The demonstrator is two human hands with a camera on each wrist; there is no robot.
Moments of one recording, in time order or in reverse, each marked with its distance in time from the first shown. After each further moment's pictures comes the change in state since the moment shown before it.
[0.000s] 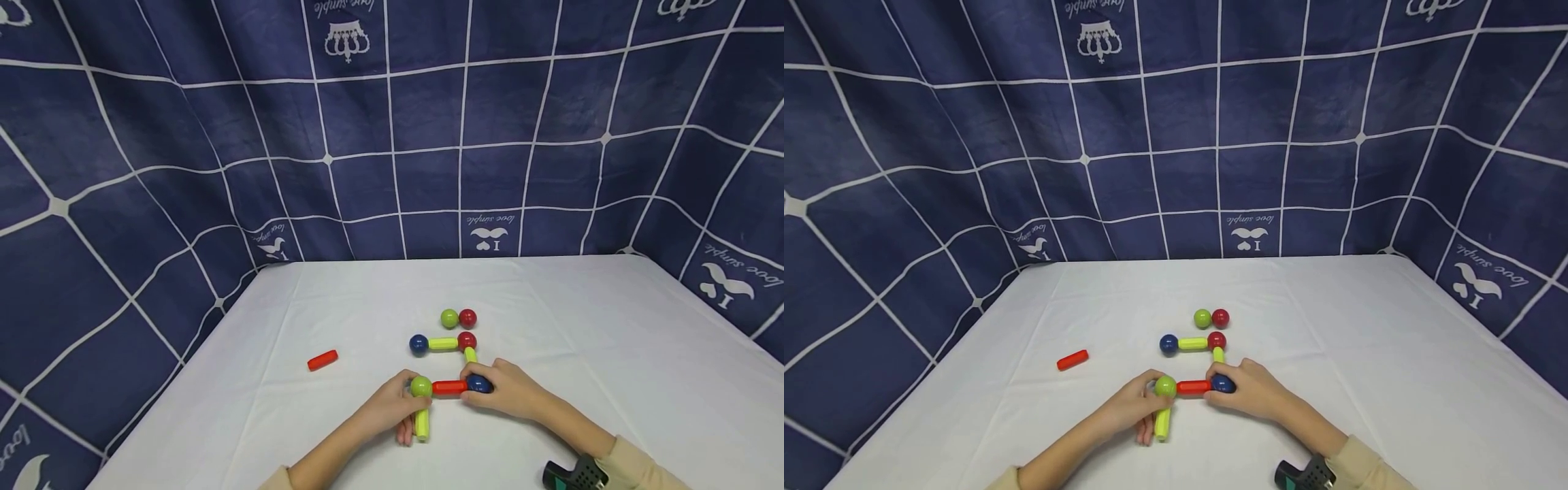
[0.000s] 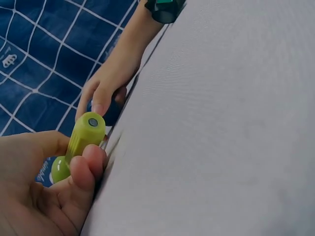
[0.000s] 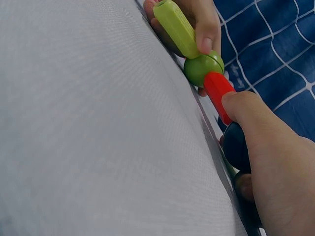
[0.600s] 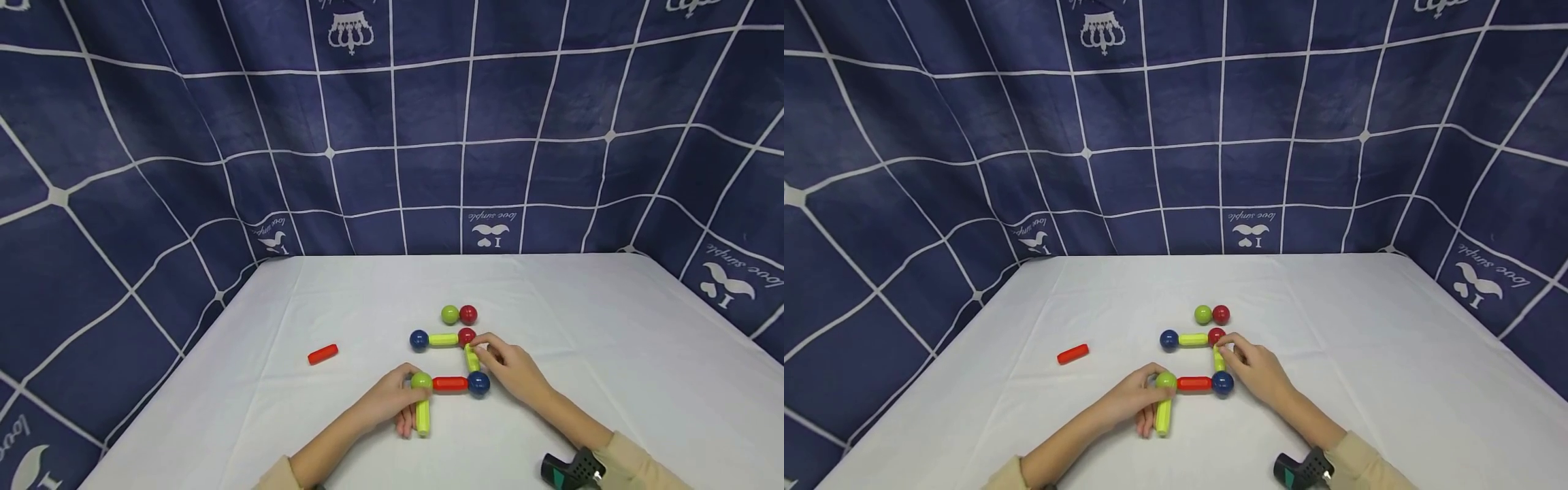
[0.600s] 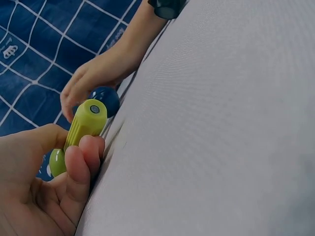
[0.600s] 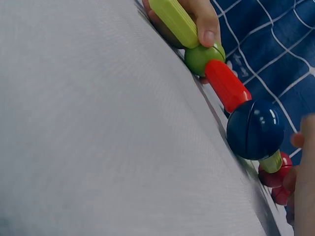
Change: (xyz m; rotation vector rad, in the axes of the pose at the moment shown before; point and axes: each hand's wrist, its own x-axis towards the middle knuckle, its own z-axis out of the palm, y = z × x) left_hand 0.006 -0.006 -0.005 -0.007 -0.025 0.004; right_hand 0.010 0.011 0.000 0.218 0.315 0.024
